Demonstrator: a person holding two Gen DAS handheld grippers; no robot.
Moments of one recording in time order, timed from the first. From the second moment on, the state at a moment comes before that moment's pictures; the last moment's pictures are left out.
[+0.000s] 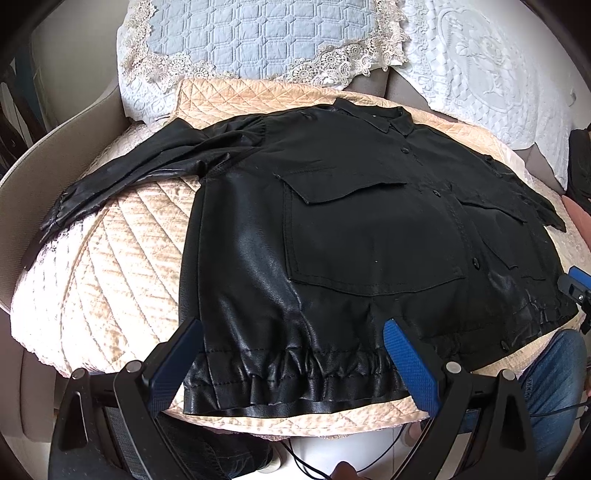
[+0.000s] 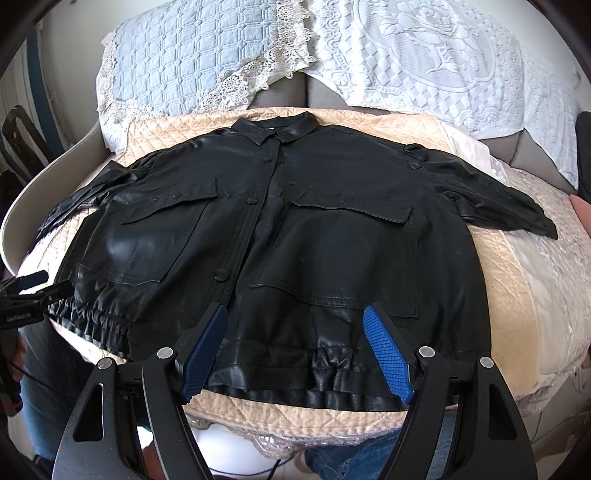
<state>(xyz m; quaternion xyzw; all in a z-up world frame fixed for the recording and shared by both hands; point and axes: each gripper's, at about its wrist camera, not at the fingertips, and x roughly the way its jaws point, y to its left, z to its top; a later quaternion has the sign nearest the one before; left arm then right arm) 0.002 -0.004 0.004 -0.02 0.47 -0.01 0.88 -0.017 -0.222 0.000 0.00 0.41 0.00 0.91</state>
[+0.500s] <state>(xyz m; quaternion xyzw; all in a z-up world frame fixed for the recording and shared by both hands) -0.003 -0.006 0.003 -0.01 0.47 -0.01 0.88 -0.018 -0.220 0.000 0.01 0.40 0.01 0.92</state>
